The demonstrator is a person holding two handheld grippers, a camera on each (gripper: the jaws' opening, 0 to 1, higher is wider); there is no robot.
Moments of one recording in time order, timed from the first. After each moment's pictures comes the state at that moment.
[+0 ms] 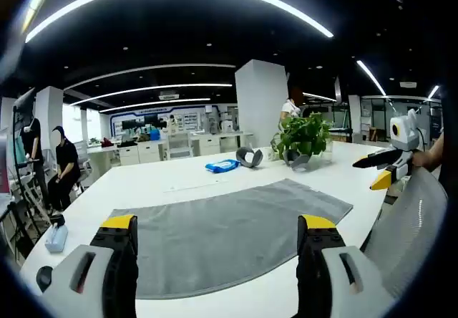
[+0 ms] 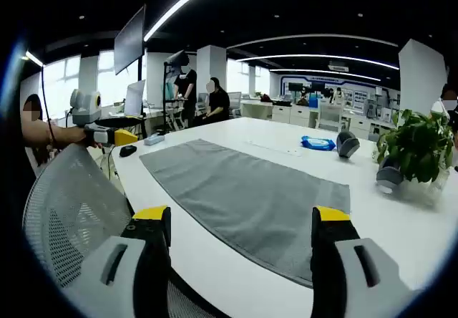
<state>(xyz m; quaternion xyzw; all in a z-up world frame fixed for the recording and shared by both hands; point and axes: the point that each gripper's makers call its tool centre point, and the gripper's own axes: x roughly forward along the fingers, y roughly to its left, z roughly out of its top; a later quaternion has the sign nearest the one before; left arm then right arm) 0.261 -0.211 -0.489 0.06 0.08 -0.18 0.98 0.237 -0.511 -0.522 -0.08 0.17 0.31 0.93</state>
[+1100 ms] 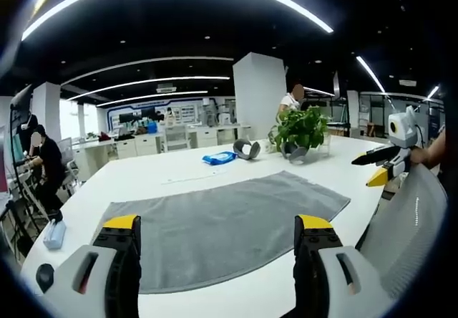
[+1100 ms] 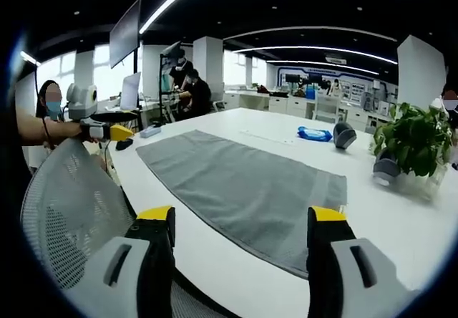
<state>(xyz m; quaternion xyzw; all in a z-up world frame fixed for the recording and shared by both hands) 0.260 -0.213 -0.496 0.06 0.10 -0.18 0.98 0.238 -0.514 -0.525 -0.07 0.17 0.31 0.93</state>
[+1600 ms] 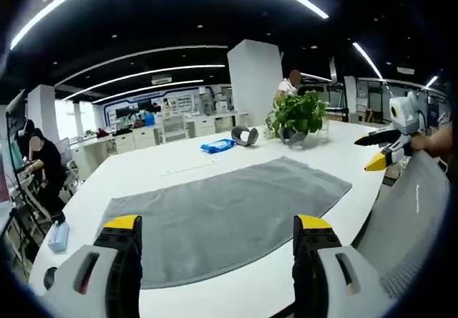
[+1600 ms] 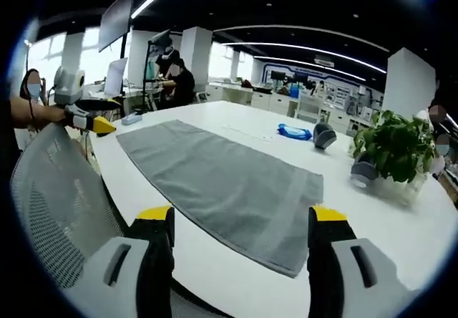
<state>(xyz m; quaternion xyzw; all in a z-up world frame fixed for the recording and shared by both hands) 0.258 -0.216 -0.501 0.10 0.12 -0.17 0.97 0.243 -0.538 -0.524 -0.12 0.18 0.25 0.95</state>
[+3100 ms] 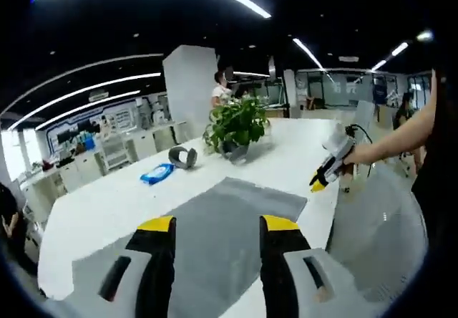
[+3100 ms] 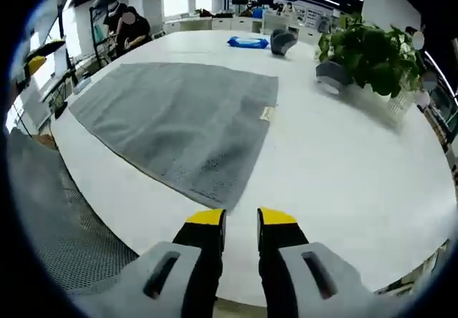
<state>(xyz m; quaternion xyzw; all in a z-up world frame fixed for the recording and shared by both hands) 0.307 -0.339 -0.434 0.19 0.08 -0.38 0.90 0.269 -0.658 -0.639 -0.09 0.43 0.15 0.89</state>
